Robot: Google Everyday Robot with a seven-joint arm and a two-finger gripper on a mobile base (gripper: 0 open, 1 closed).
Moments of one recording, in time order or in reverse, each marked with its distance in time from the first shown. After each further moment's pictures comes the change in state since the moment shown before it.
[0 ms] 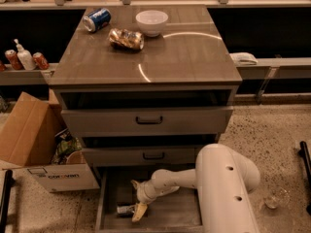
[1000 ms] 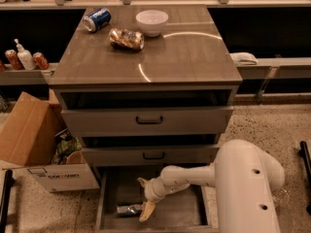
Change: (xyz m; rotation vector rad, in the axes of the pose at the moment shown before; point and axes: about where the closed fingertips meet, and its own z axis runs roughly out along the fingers) arm -0.004 0.015 -0.066 -0.005 0.001 0.020
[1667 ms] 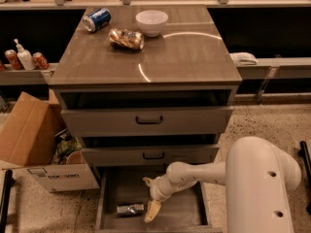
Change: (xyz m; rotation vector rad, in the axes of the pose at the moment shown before) arm -0.003 0.015 -0.040 -0.036 0.015 0.054
